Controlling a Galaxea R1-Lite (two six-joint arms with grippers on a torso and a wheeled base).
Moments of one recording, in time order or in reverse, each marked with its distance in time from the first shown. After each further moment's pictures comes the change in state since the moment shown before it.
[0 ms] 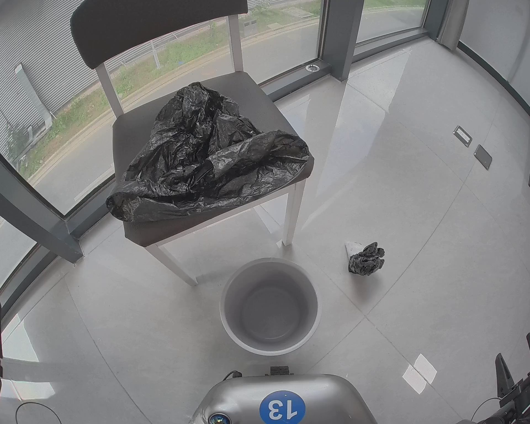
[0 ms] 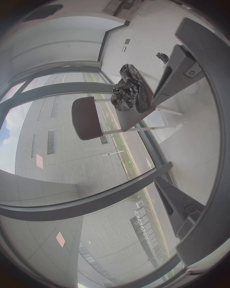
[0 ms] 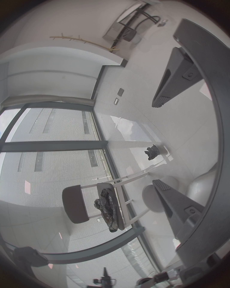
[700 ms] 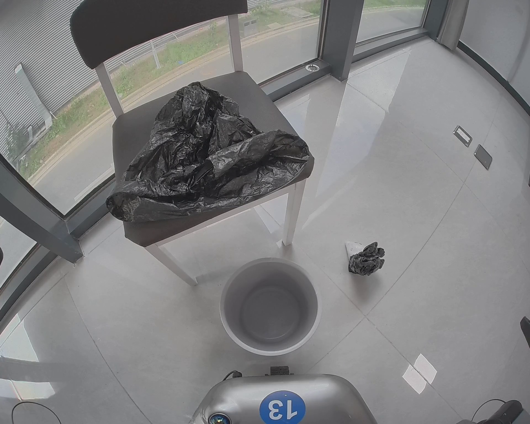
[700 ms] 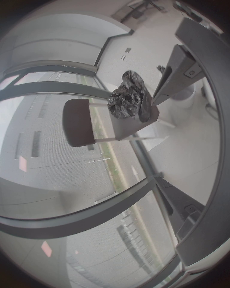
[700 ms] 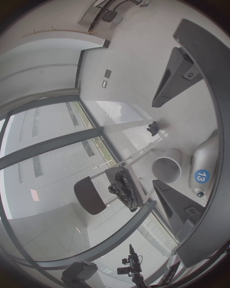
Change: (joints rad) left arm -0.086 0.291 -0.332 0.217 -0.007 -0.110; right arm 0.110 0.309 -0.358 0.126 0.094 0.221
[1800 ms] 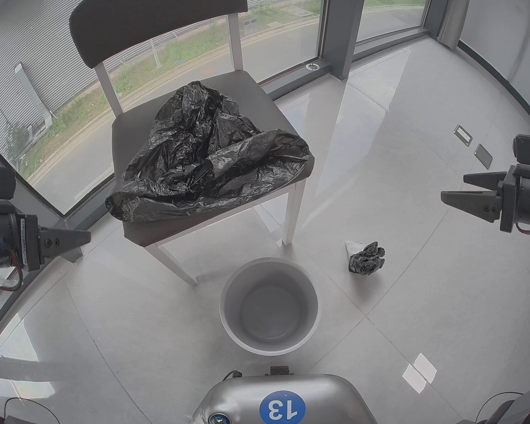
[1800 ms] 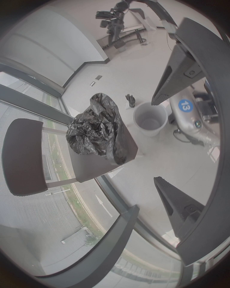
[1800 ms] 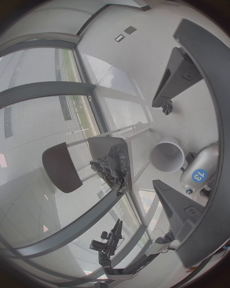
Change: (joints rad) left arm -0.100 0.552 -0.451 0.387 -0.279 -0.064; right arm 0.178 0.911 -0.711 0.047 0.200 -0.297
